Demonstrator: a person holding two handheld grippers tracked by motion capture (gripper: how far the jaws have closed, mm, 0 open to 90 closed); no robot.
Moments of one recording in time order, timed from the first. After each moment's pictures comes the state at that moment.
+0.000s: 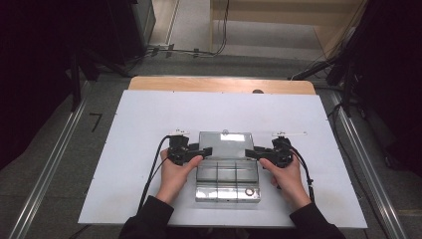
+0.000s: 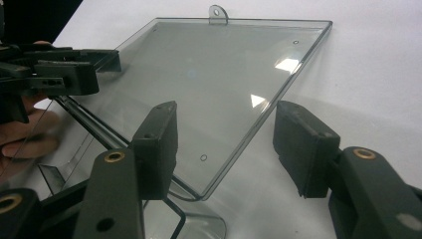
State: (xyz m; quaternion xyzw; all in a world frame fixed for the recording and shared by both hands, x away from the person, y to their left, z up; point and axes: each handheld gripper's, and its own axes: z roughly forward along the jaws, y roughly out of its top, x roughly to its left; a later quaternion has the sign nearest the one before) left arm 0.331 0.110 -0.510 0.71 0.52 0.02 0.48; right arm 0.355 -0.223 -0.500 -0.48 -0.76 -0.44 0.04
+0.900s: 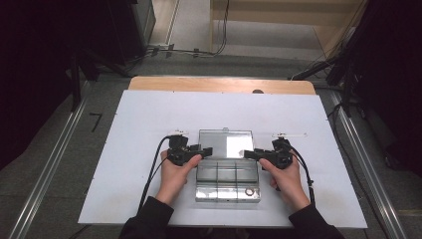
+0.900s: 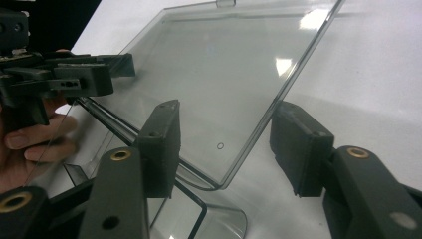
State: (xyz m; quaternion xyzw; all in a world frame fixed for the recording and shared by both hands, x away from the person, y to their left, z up) left arm 0.330 0.111 -0.509 0.70 0.52 0.00 0.49; right arm 0.352 -0.223 -0.502 -0.49 -0.74 -0.45 0.07
